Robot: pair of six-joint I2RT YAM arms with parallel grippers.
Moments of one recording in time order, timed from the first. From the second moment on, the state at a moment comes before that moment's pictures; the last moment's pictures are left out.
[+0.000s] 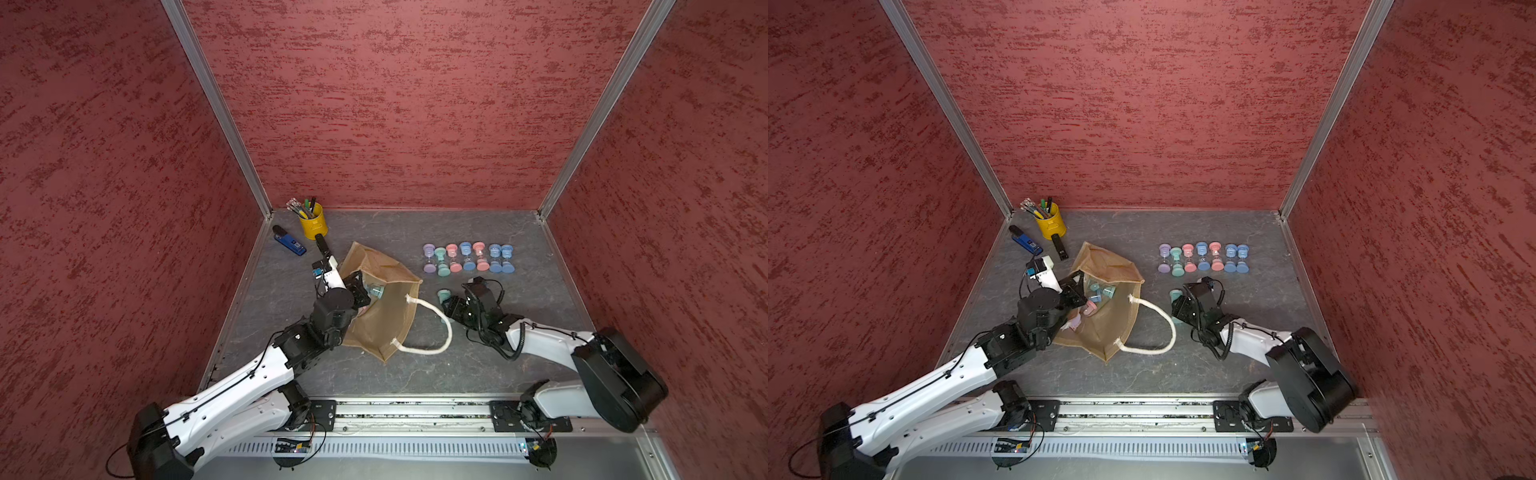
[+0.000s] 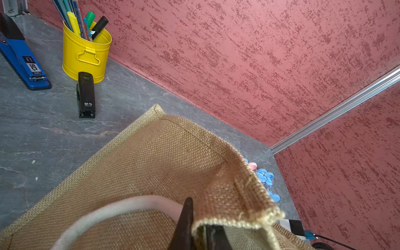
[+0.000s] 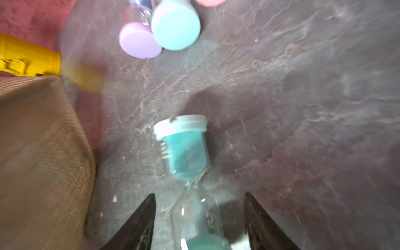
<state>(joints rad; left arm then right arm) -0.81 0.85 0.63 -0.08 -0.59 -0.82 0.53 1.31 0.47 0.11 0.01 0.88</state>
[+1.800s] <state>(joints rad) -0.83 0.80 0.39 0.37 -0.24 -0.54 1.03 1.75 0.81 0.36 0.03 1.05</state>
